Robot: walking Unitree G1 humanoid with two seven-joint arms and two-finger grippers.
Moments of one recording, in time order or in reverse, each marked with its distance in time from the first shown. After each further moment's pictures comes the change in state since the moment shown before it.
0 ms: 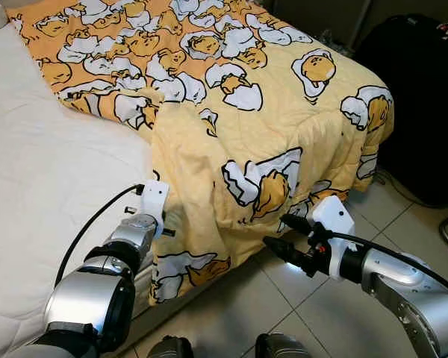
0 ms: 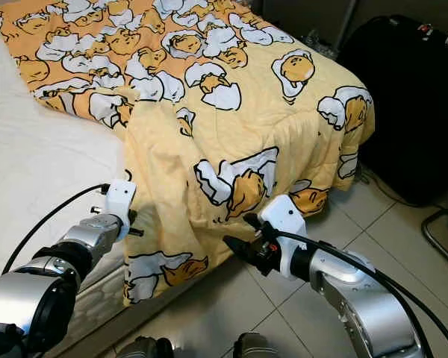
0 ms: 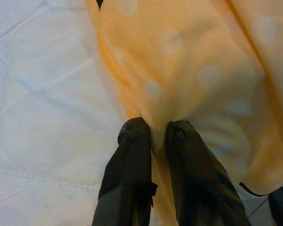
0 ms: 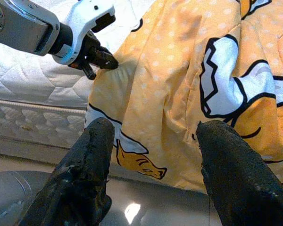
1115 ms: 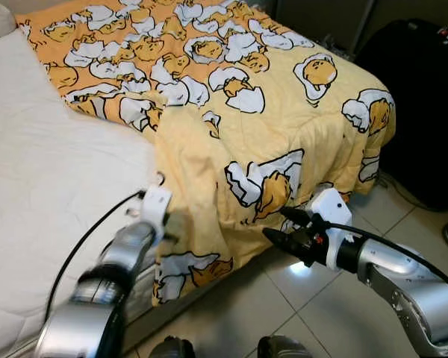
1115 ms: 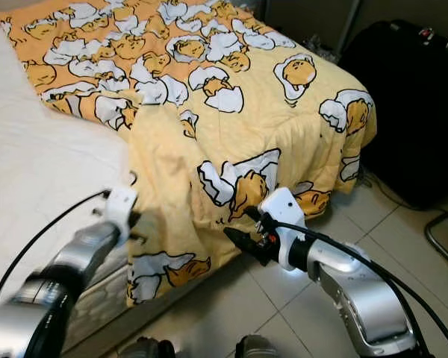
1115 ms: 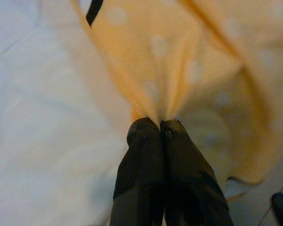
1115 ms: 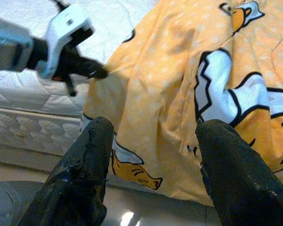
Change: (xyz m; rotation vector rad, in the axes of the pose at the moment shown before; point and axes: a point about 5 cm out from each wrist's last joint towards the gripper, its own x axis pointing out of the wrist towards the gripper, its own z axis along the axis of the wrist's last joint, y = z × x) left arm -0.008 0.005 -0.026 0.075 -0.132 -0.098; right arm 0.009 -0.011 0.003 -0.005 -0.026 -0.008
